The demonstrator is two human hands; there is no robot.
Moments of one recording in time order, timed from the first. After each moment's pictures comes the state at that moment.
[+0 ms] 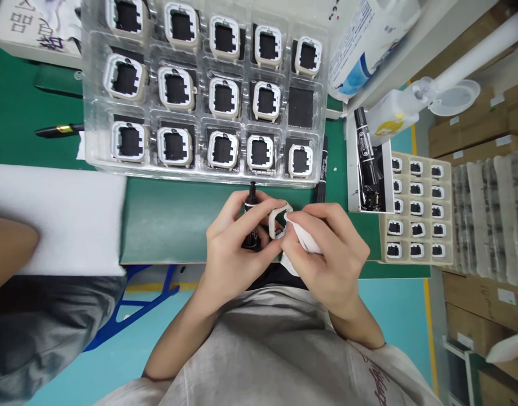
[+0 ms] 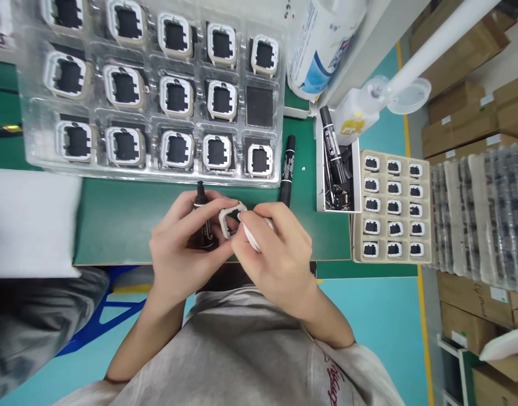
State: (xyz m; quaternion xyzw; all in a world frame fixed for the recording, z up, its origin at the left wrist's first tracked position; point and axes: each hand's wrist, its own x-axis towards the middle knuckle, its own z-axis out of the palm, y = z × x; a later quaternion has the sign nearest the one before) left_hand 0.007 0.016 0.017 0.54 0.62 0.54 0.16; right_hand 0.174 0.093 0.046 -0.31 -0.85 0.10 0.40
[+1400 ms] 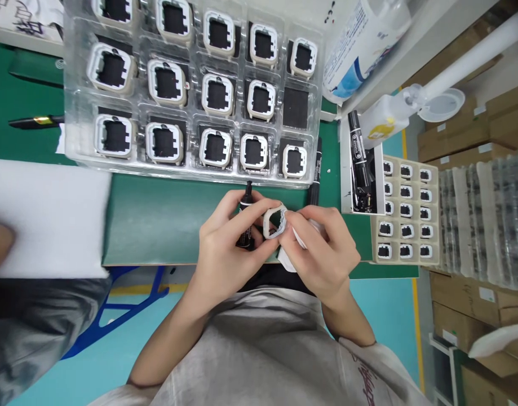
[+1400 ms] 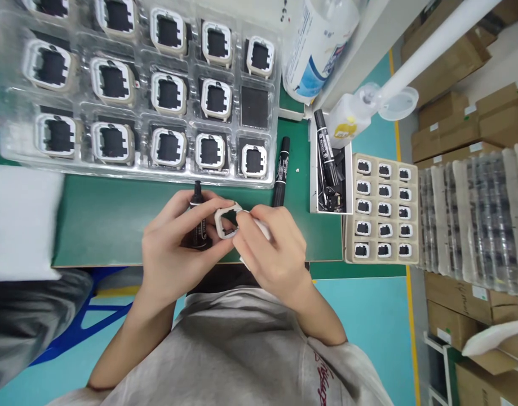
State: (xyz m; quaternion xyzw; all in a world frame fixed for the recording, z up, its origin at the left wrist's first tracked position) left_hand 0.007 0.016 0.016 0.54 0.64 0.53 0.16; right_hand 0.181 0.101 0.032 -0.28 -0.86 0.02 0.42
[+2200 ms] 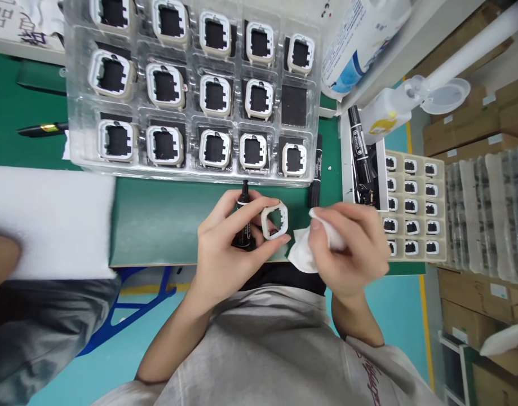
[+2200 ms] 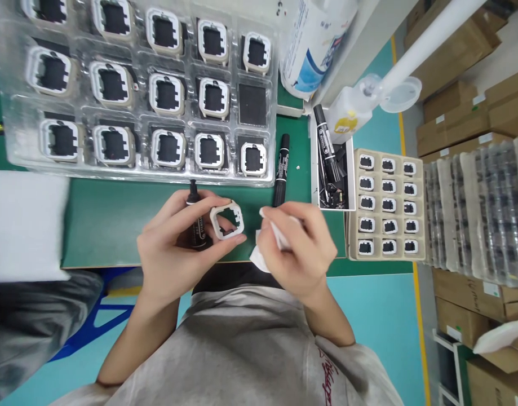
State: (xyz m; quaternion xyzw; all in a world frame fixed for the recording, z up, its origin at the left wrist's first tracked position) left_hand 0.006 0.015 0.015 0.51 0.61 0.57 0.20; right_hand 0.202 0.115 0.038 -0.30 -0.83 0.04 0.47
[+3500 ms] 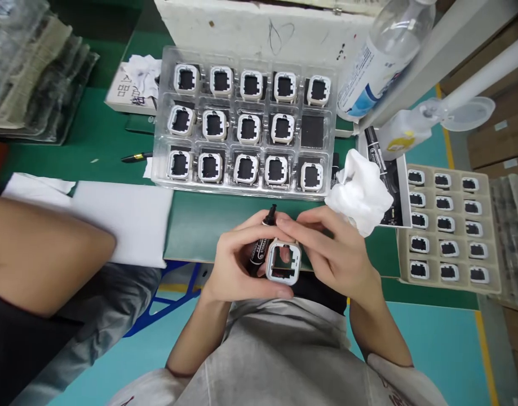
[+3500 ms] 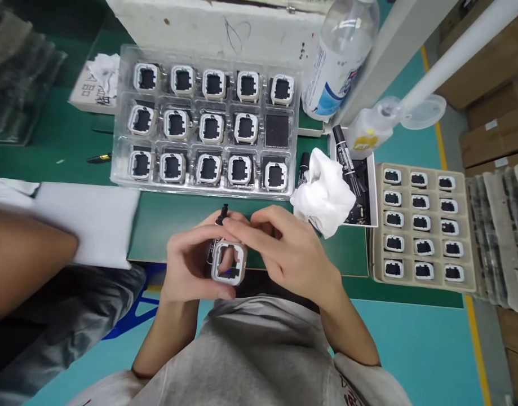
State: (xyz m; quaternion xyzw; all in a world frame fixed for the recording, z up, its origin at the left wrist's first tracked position) left_hand -0.017 0.016 0.005 0.50 0.40 0.68 0.35; right_hand 0.186 0.139 0.045 -0.11 -0.90 0.25 0.35
